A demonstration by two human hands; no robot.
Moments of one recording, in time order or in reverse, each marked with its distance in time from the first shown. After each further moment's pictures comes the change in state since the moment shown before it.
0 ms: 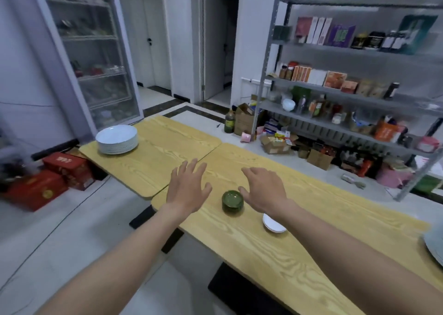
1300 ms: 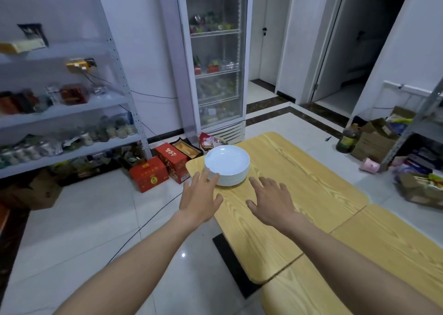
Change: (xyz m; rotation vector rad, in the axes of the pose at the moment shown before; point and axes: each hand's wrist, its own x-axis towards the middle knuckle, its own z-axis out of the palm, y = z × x) left_hand 0.186 -0.399 -0.003 0.146 -0.039 -0.391; right_hand 0.399 -0.295 0.118 0.038 -0.131 -0.377
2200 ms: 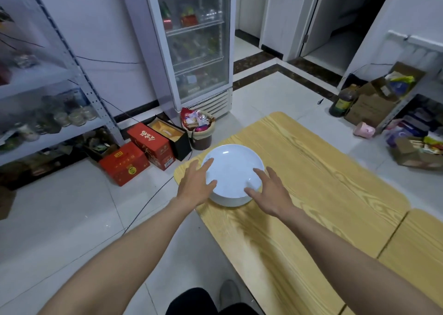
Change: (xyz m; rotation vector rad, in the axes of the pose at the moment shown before) left_hand 0.234 -0.109 0.115 -0.398 -0.287 -0.095; right_hand 0.212 0.007 0.091 0.551 -0.198 0.354
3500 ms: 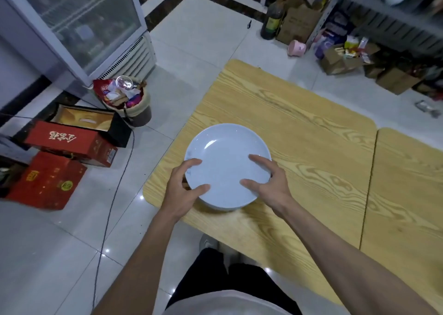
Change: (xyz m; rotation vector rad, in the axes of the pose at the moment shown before) left_hand 0.091 -0.055 0.018 -0.761 -0.384 0.141; right_hand 0.034 -0.018 0.051 0.938 0.410 0.407
